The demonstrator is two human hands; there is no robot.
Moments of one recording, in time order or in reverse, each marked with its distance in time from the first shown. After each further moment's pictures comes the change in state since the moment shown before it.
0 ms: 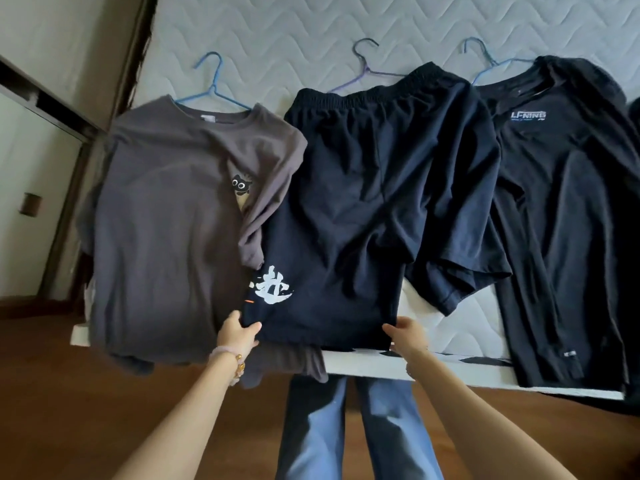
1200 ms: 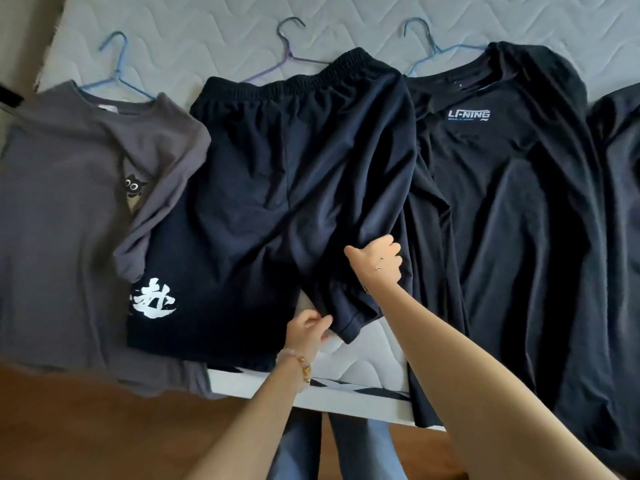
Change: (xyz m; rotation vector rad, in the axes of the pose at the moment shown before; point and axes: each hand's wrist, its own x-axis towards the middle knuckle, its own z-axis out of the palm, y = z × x) left_hand -0.093 0.089 0.287 -0.278 -0.188 0.016; right_hand 0.103 -0.124 -0.136 -0.338 0.244 -0.112
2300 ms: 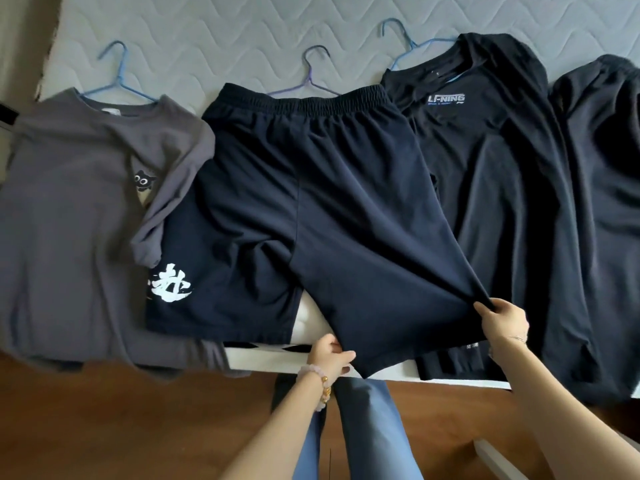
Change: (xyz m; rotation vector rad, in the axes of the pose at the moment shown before) left_hand -0.046 -0.069 -0.009 0.143 -0.254 -0.153; right_hand -0.015 0.219 -0.097 0.129 0.241 0.160
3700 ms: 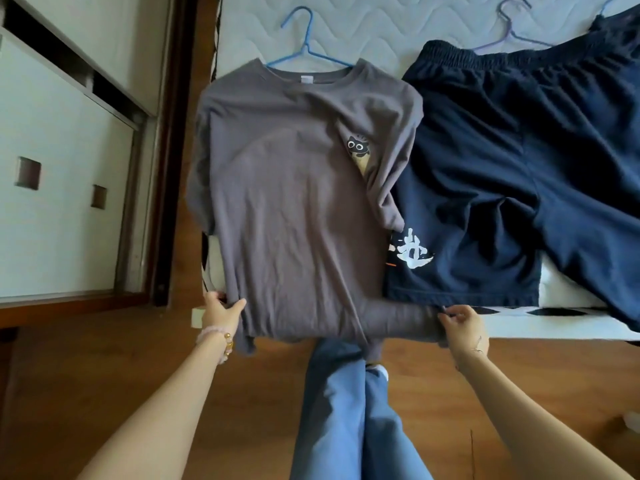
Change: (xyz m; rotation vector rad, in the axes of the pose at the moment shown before) left_hand -0.008 -0.006 -0.595 0.383 0.626 0.116; right_hand -0.344 -0.104 0.348 0.123 -0.118 0.008
